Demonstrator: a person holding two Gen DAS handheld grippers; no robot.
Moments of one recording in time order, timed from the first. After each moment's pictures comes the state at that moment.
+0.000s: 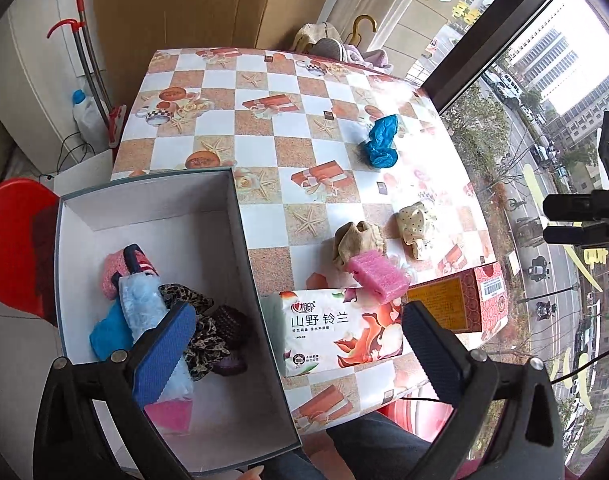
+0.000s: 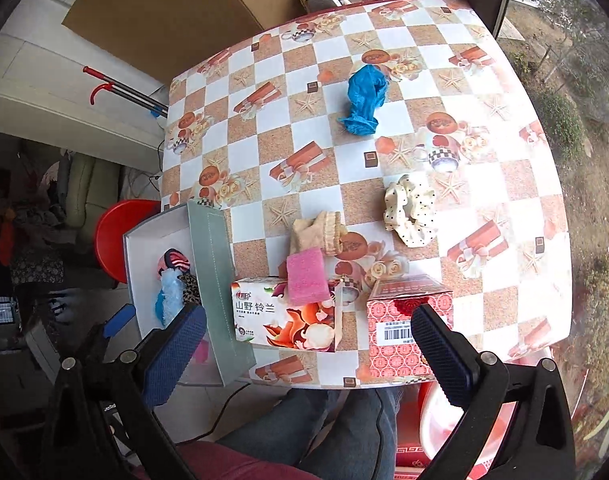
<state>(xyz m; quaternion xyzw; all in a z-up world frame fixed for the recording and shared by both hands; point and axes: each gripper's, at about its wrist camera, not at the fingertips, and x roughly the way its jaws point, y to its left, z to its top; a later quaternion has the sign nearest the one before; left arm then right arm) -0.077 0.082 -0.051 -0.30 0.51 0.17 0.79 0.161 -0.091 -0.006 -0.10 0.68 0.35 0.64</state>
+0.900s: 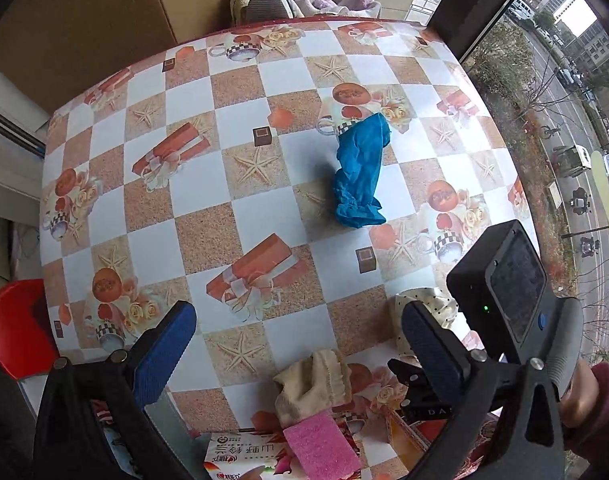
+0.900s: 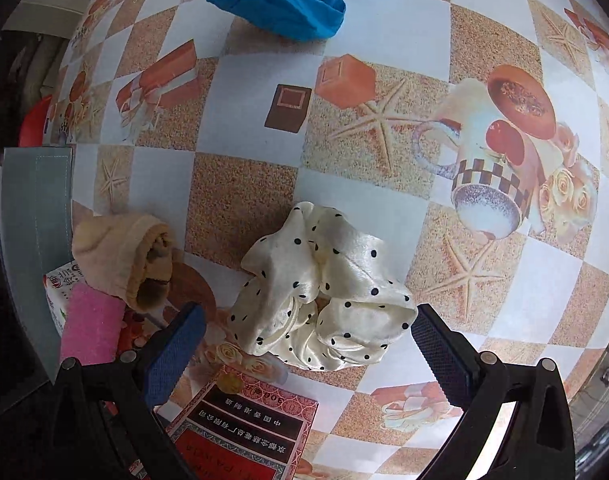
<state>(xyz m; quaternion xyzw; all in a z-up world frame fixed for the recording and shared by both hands) 0.193 0.088 -0.121 -0.20 0.62 0.17 0.74 0.238 -0.032 -0.245 -0.30 0.70 0.41 0.50</state>
